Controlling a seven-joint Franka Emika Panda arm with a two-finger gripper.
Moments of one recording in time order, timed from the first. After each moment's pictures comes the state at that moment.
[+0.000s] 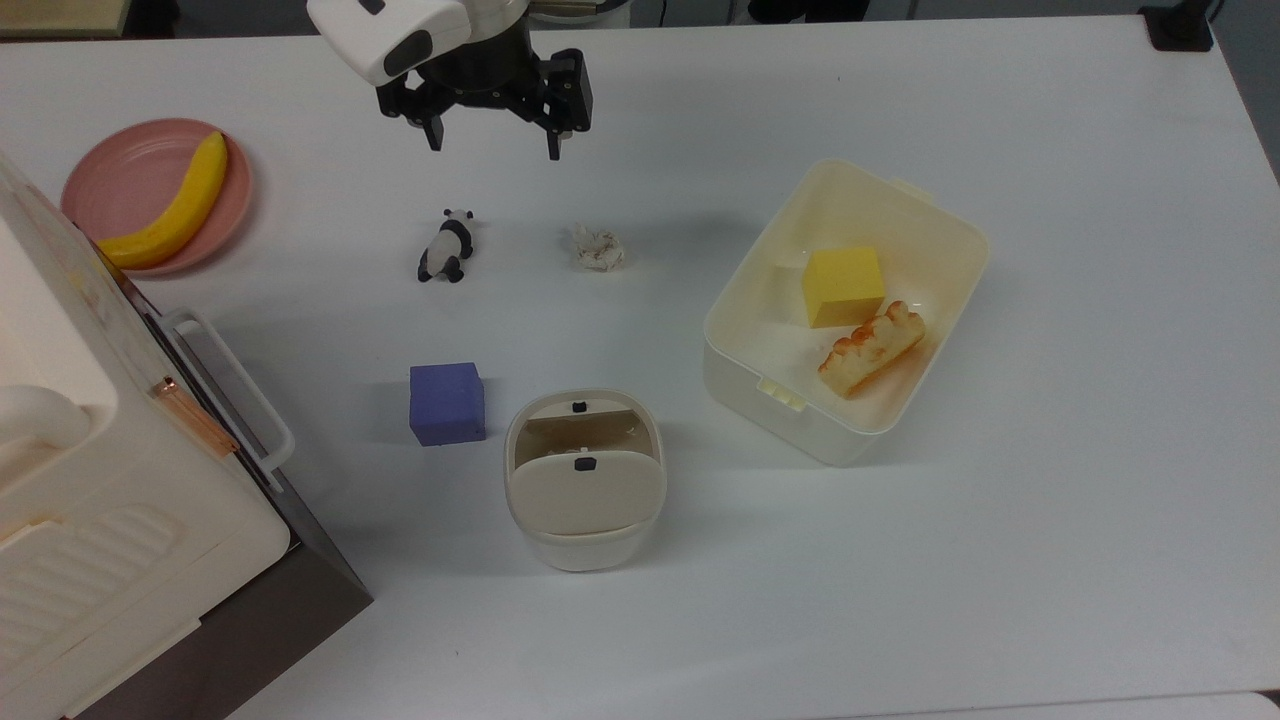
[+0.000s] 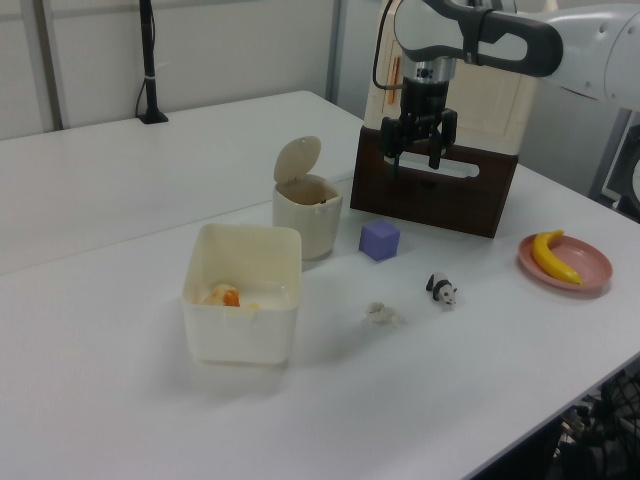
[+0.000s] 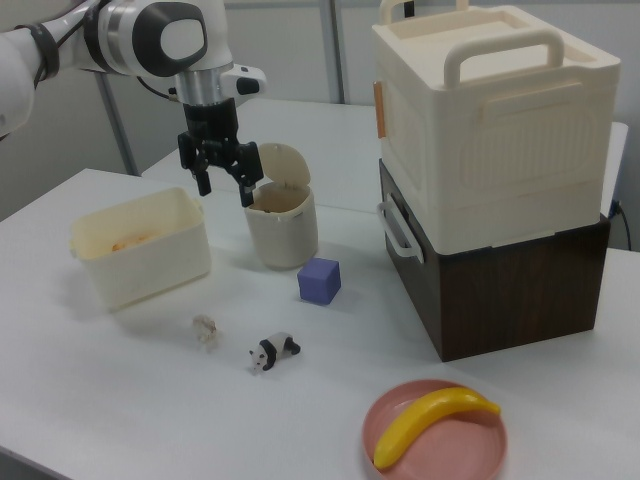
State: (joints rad) arm 0.13 0.24 -0.17 -1.43 0.02 1.59 0.03
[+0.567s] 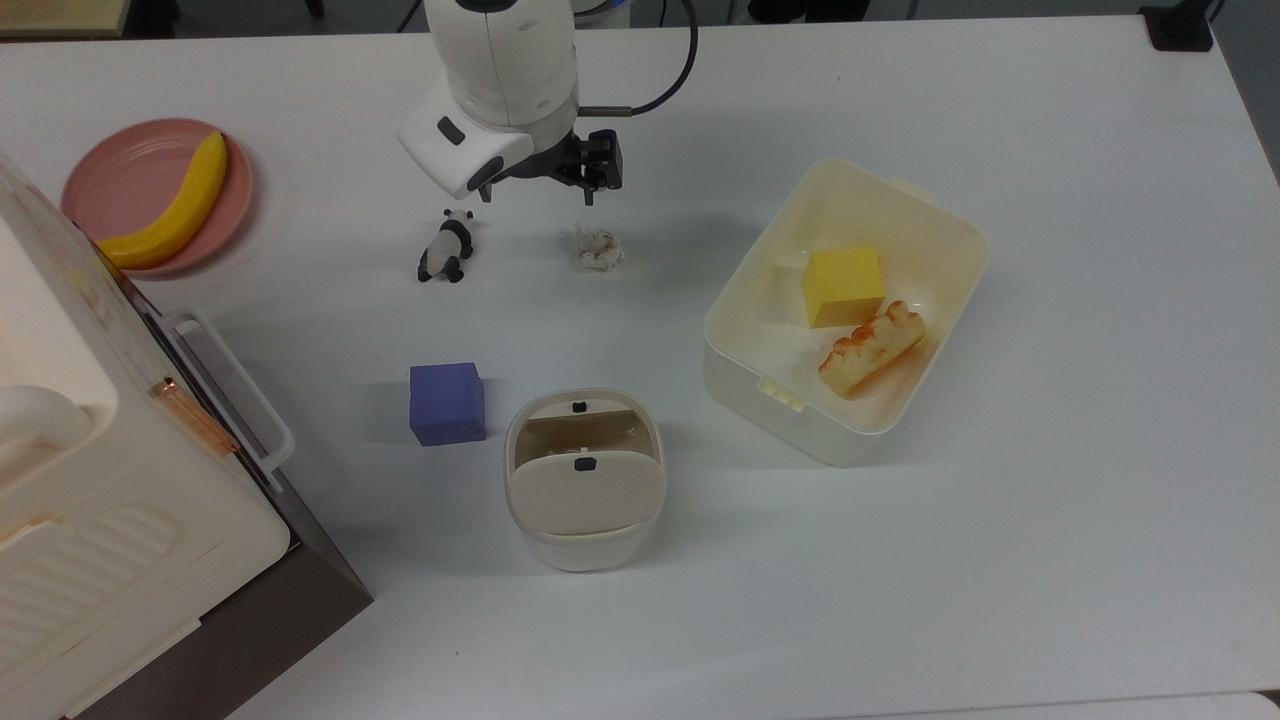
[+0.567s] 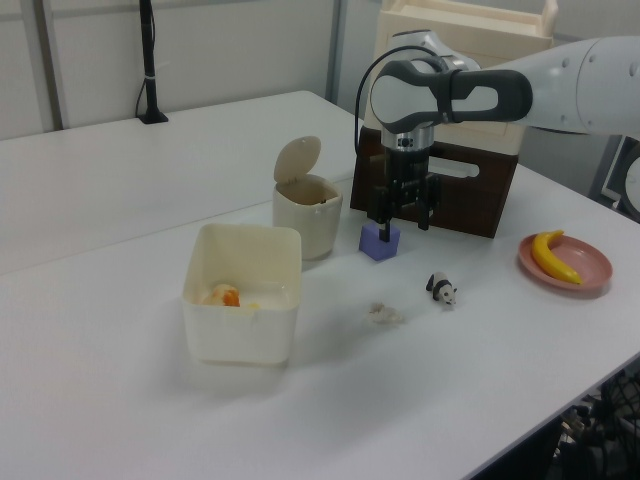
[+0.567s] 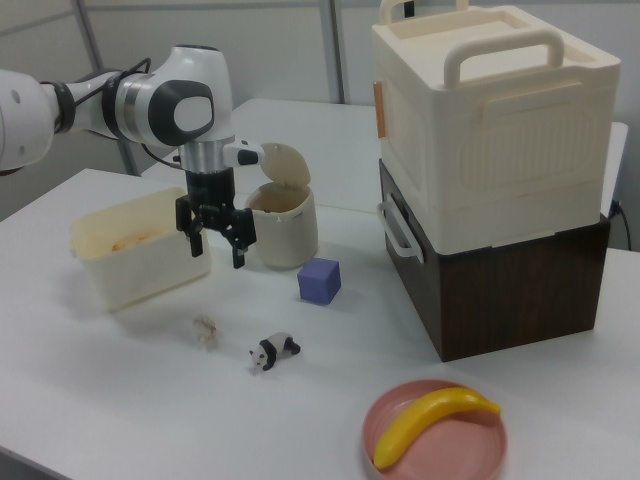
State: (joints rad) arm 0.17 0.25 -0.17 -1.66 0.02 1.71 0.01
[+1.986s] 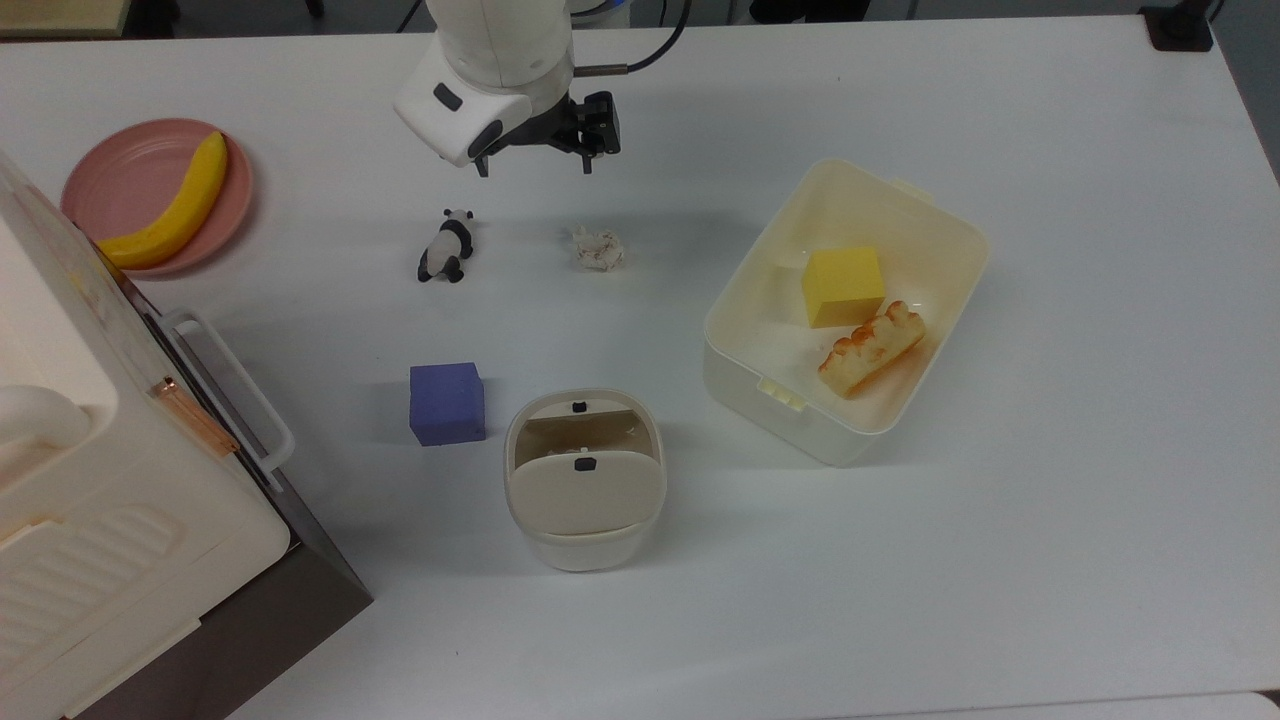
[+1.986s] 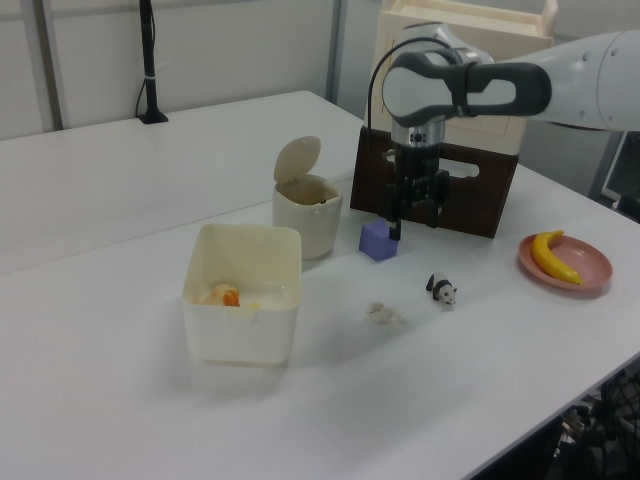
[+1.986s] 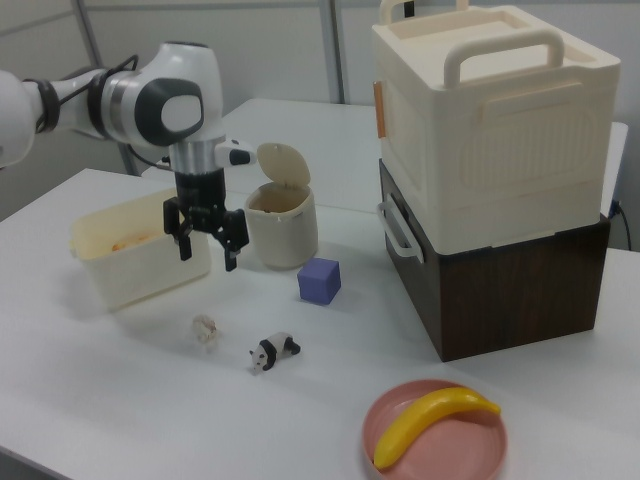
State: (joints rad) arm 0.17 0.18 -0.17 -1.73 0.01 1.71 -0.06
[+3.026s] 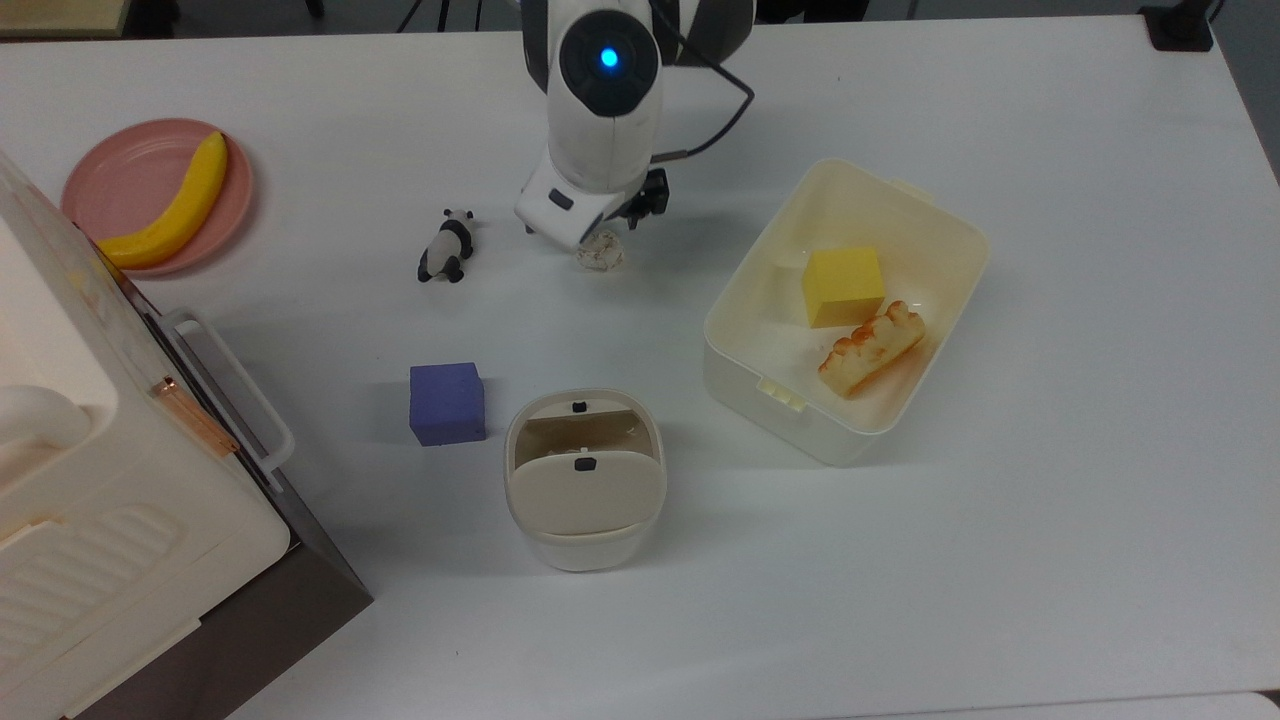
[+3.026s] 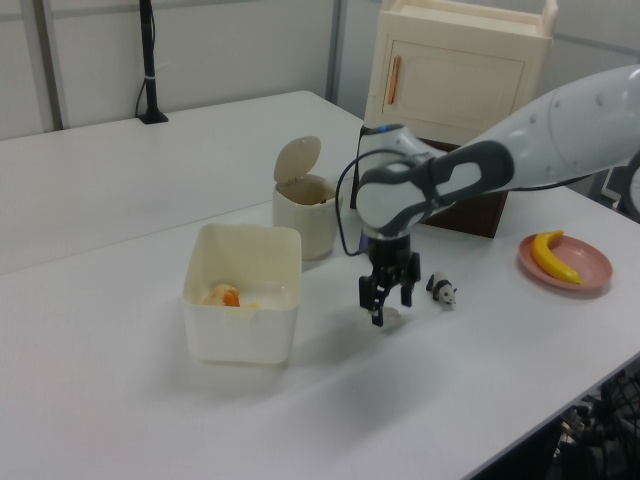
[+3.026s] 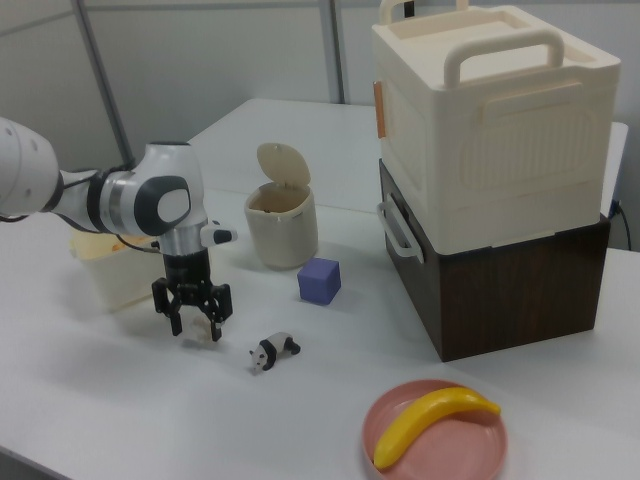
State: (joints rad) arm 0.18 0.26 -0.06 -2.01 -0.04 2.03 -0.06
